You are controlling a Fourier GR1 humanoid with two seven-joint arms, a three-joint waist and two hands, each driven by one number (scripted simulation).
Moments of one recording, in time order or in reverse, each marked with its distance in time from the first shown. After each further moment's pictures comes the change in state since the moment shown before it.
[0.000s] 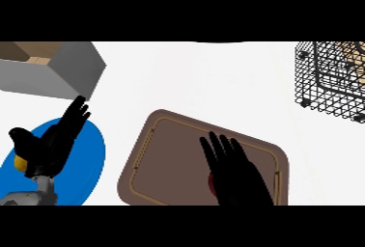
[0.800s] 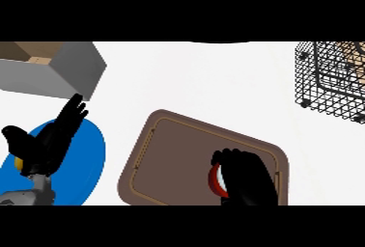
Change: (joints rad) left arm -0.008 -0.021 0.049 -0.009 -0.011 -0.046 0.017; right arm 0.087 0.037 -0.113 0.084 0.089 0.098 -0.138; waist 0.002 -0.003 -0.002
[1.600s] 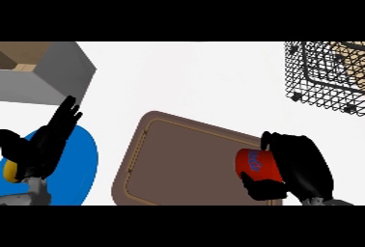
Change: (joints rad) left arm 0.021 -0.015 0.044 -0.001 -0.014 -0.005 -0.009; right arm 0.073 -0.262 -0.204 0.012 0.094 -0.112 -0.245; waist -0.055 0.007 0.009
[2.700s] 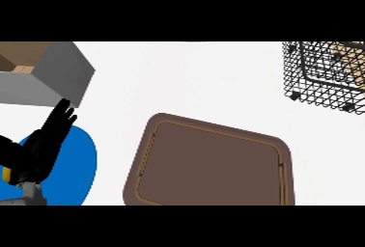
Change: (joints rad) left arm 0.030 0.004 0.019 -0.017 0.010 0.000 -0.008; right arm -0.070 -0.354 -0.908 0.378 -0.749 -0.101 -0.815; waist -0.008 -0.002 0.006
